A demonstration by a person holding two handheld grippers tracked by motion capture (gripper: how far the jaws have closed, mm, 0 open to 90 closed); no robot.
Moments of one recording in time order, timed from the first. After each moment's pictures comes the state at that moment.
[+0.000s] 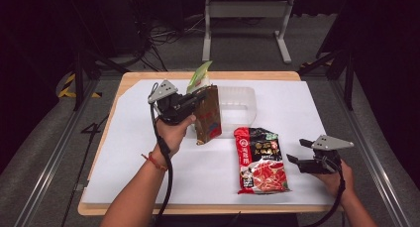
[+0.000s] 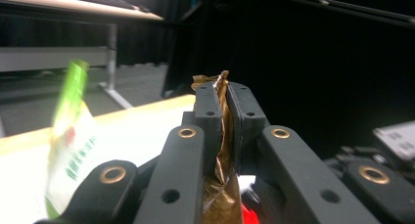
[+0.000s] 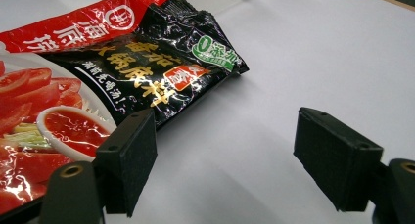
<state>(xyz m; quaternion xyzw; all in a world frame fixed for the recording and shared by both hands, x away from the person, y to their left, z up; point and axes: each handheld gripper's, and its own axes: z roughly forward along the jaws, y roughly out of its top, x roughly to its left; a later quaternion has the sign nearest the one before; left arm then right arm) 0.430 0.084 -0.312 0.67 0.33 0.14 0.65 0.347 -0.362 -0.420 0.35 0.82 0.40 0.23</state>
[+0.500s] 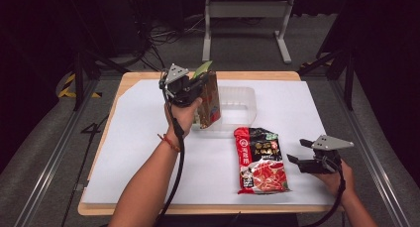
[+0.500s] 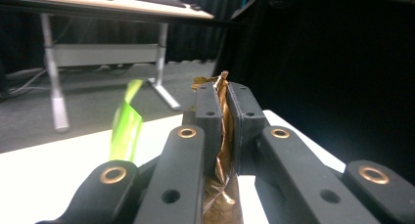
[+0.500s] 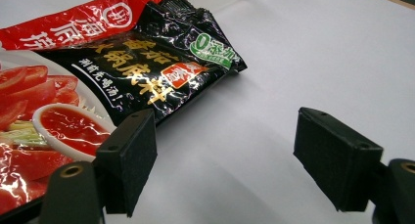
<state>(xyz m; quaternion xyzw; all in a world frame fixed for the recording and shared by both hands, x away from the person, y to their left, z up) 0.473 0.061 -0.307 0.66 0.39 0.20 0.61 0.348 -0.363 -0.421 0.35 0.82 0.39 0.23</state>
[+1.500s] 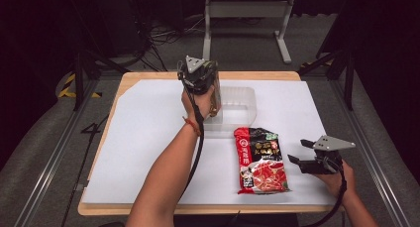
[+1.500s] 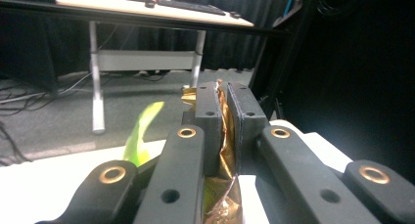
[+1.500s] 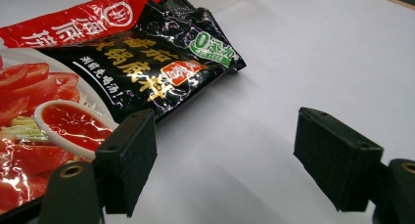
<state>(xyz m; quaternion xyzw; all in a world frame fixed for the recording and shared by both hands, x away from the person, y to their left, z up) 0.520 0.018 -0.323 0.63 0.44 0.25 0.59 0.346 -0.366 -0.421 0.35 0.82 0.40 0.23</state>
